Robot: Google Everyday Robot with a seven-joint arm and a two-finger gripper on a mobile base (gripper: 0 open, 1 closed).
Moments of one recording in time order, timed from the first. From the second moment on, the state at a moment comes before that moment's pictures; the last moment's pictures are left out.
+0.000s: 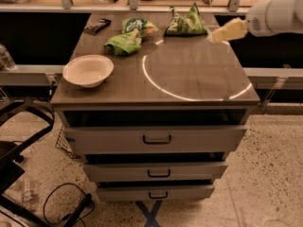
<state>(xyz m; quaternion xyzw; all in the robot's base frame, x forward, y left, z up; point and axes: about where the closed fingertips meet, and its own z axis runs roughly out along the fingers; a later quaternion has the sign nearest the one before) 0.717 -0.260 0.973 -0.28 0.81 -0.01 0.52</state>
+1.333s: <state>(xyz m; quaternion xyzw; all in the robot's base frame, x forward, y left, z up) 0.842 -0.191 0.952 -0.25 0.77 0.07 0.58</state>
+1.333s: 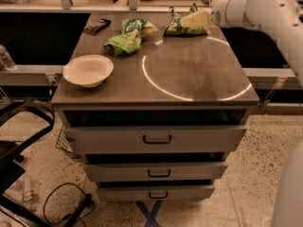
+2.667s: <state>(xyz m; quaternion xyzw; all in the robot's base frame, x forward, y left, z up) 0.966 -0.149 0.863 -0.24 0.78 0.05 0.58</state>
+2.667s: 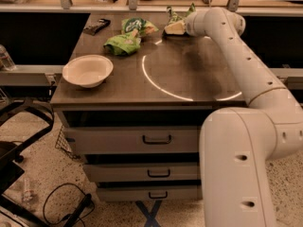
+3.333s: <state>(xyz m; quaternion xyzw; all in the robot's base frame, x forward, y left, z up) 0.971 -0.148 0.865 -0.24 0.78 0.05 0.58</state>
